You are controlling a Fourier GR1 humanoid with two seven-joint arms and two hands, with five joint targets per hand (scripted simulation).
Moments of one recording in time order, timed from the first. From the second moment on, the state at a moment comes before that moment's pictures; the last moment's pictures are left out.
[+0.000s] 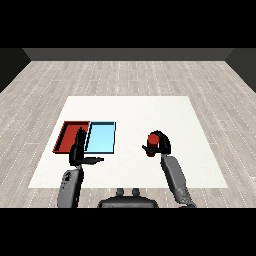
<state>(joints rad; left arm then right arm) 0.00 0.04 0.03 -1.61 0.04 -0.03 -0.36 -0.28 -0.02 0.00 -1.16 -0.09 -0.04 -0.39</state>
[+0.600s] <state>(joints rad) -0.08 0.00 -0.15 -1.56 0.02 0.04 -0.26 -0.25 -0.02 0.04 -1.36 -0.11 -0.06 -0.30</state>
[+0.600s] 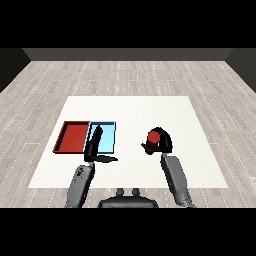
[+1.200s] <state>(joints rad) -0.17 0.00 -0.34 -1.50 0.08 0.17 -0.24 -0.37 0.00 0.25 -1.27 -0.18 -0.27 -0.35</state>
